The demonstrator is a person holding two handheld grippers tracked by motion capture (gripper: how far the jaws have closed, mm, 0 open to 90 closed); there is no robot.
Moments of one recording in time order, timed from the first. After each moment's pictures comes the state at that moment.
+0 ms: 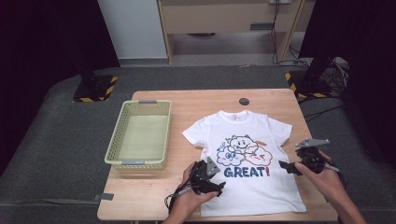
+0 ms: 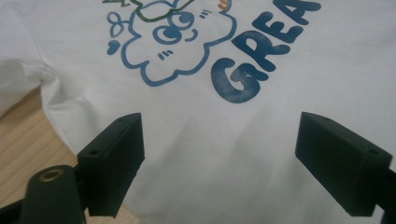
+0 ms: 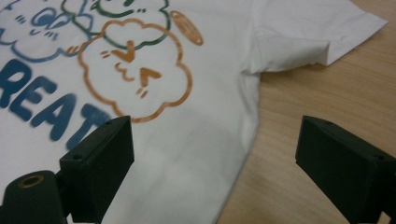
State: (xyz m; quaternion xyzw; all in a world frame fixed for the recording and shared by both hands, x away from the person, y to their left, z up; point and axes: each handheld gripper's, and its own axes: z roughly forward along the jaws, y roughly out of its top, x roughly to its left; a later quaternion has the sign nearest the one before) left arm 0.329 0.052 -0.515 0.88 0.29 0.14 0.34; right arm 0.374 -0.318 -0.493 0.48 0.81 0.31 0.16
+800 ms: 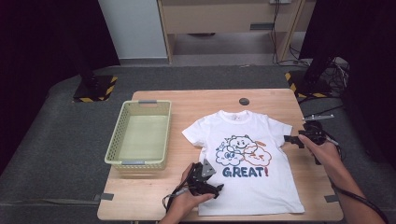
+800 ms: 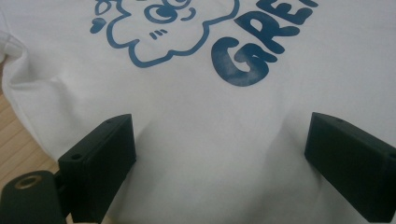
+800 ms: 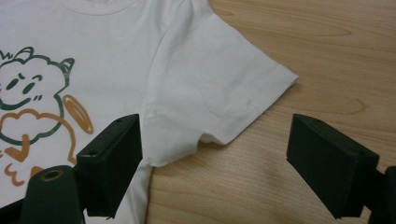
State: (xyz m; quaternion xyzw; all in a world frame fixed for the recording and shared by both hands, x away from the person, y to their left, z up) left arm 0.335 0.068 -0.540 0.88 0.28 0.13 0.37; right arm 0.468 -0.360 -0.499 0.54 0.76 0.34 0.14
